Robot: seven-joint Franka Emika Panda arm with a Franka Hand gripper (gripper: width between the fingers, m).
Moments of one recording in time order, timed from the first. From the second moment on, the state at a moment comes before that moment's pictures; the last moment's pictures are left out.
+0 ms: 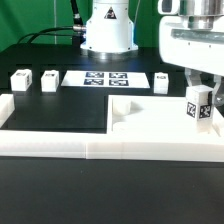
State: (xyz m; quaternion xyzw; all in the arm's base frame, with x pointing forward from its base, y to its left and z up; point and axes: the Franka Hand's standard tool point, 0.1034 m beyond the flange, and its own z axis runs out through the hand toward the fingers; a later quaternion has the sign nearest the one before) arm 0.622 0.122 0.073 -0.78 0.62 -0.02 0.07
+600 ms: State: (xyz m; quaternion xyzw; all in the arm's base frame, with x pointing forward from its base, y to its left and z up) arm 0.629 0.128 0.074 -0.61 0.79 0.00 0.08
